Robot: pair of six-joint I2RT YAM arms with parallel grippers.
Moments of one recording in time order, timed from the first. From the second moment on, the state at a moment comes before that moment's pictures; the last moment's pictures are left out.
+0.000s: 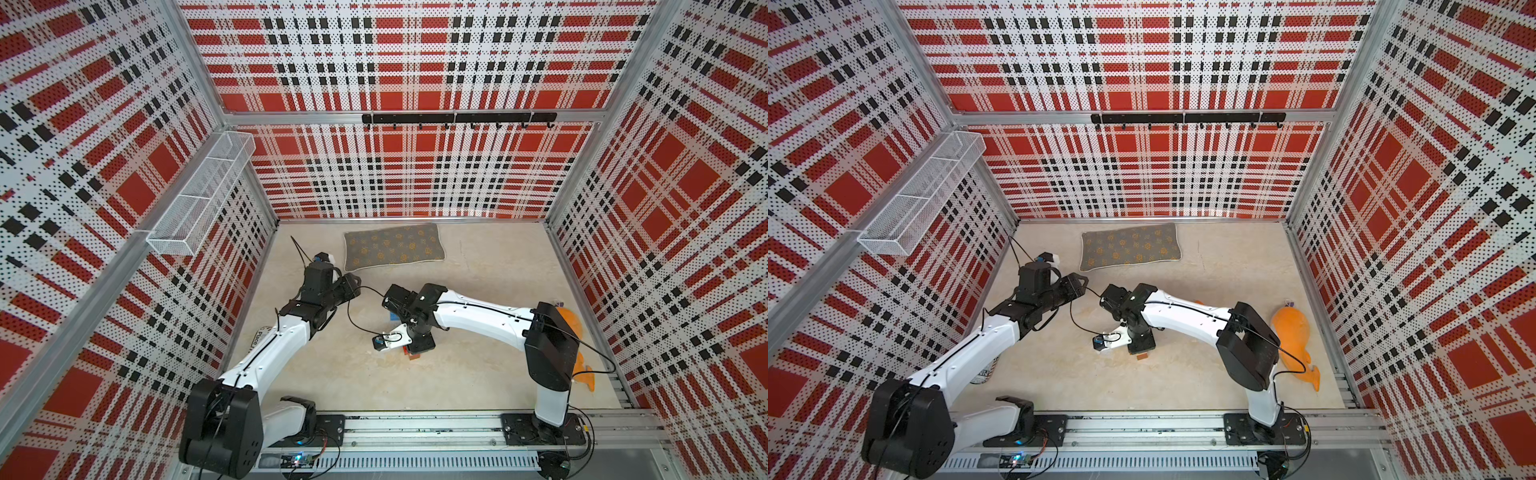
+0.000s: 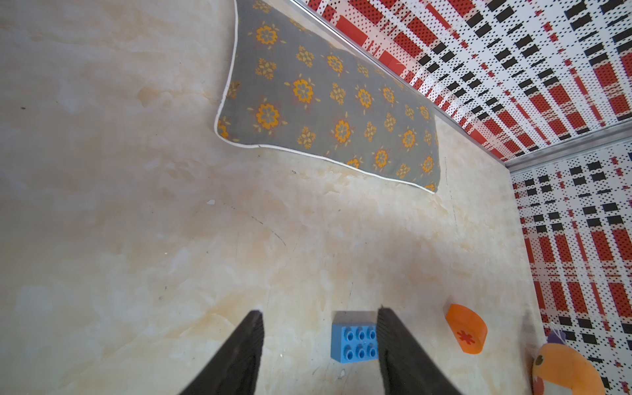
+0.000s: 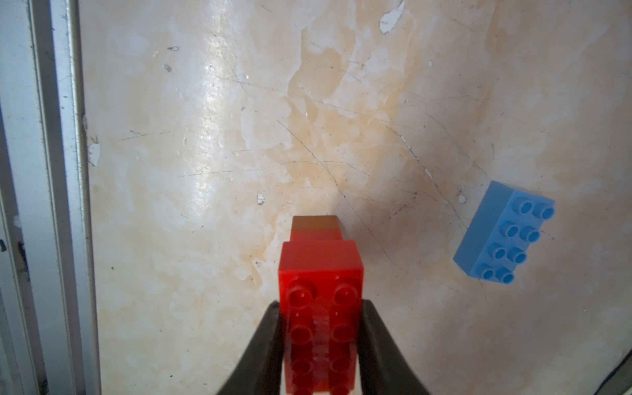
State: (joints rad) left arm -0.21 1.21 0.74 -0.16 0.14 -0.62; right arm 1.03 1.89 1.51 -1.04 -0.04 -0.84
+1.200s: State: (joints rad) left arm -0.21 1.22 0.74 -0.15 0.15 -0.62; right arm 1.02 1.91 1.53 -1.06 0.00 -0.69
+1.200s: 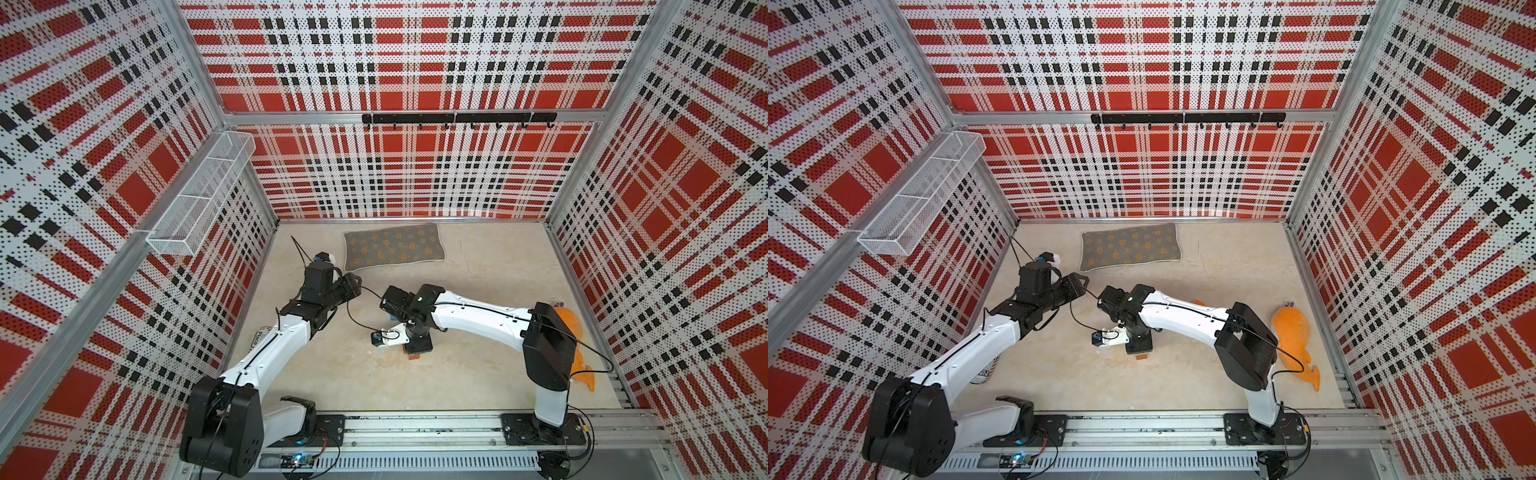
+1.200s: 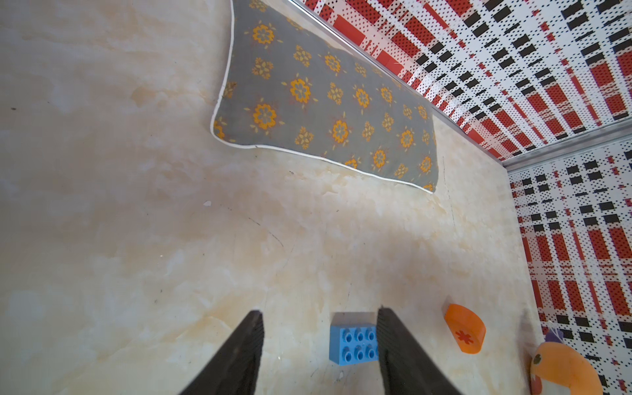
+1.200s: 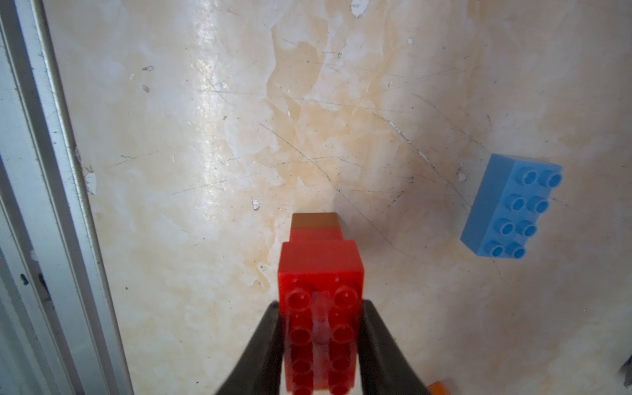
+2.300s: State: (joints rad) left arm -0.55 1.43 1.04 -0.35 -0.09 -0.39; right arm 0.98 1.60 1.39 -1.02 -0.10 -0.67
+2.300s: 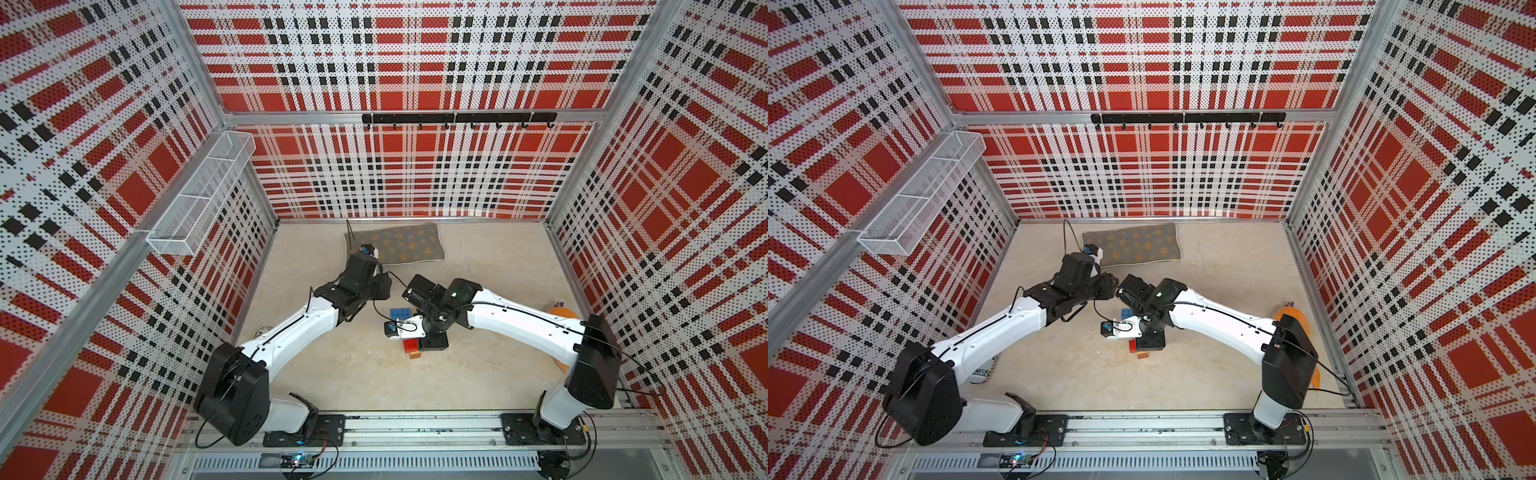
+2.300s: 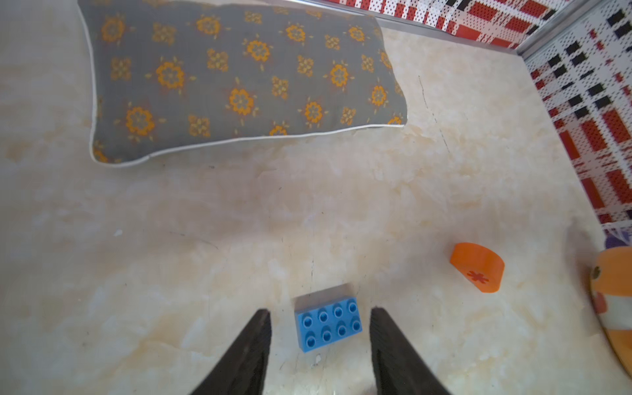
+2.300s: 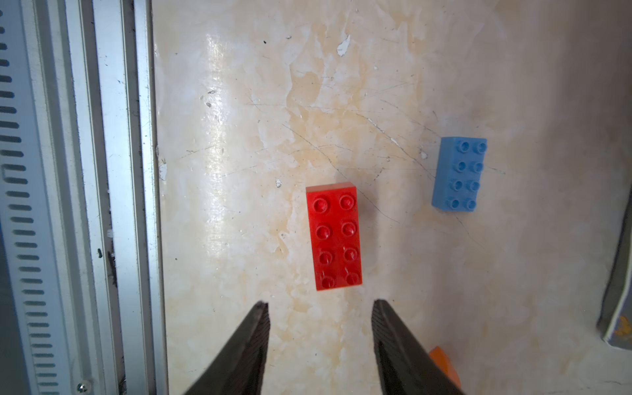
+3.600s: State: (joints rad) left arm -0.73 1.81 1.23 -0.61 -0.15 0.32; right arm 0.72 1.12 1.06 -0.73 -0.07 -0.52
